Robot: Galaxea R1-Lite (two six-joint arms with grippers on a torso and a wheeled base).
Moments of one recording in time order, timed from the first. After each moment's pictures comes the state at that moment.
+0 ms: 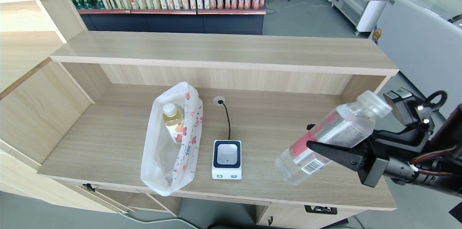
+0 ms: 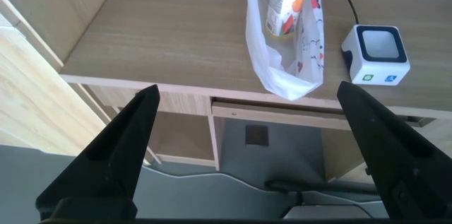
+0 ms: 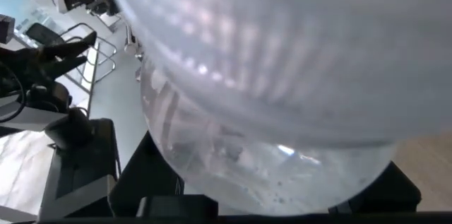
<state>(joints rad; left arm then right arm) 0.00 0.00 0.00 0.00 0.00 0.00 0.36 1.58 -0.35 -1.35 0.82 0.17</state>
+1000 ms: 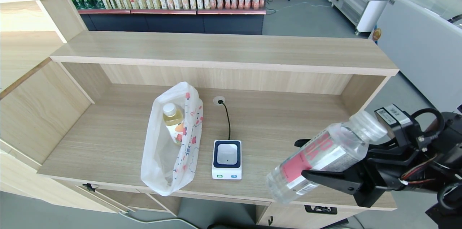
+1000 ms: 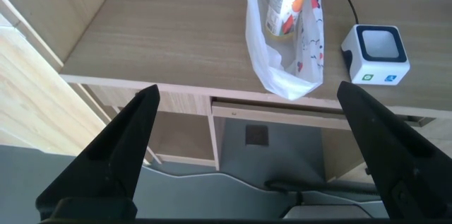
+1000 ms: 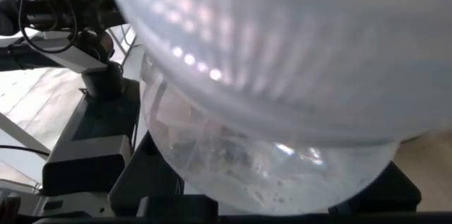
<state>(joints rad) 0.00 0.00 0.00 0.00 0.00 0.00 0.38 1.72 -0.32 -1.57 1.06 0.05</state>
